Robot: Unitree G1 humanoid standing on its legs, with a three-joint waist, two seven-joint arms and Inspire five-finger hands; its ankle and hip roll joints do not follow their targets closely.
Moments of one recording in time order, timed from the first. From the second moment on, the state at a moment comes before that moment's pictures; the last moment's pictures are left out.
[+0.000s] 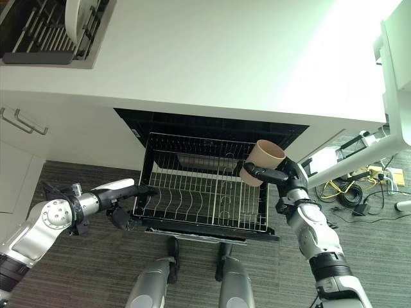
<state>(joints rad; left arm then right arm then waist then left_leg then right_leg) -0.27 0.92 -0.32 0.00 0.20 0.07 -0.60 -0.38 -0.61 0.11 0.47 0.74 0.10 -0.08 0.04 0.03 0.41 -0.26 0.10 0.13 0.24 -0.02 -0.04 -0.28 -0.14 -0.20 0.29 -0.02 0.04</state>
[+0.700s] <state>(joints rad) -0.41 0.93 -0.47 0.05 0.12 0.08 -0.62 -0.71 -0.68 0.26 0.90 0.63 0.25 -0.11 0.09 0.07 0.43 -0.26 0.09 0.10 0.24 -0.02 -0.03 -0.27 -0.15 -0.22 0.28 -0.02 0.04</state>
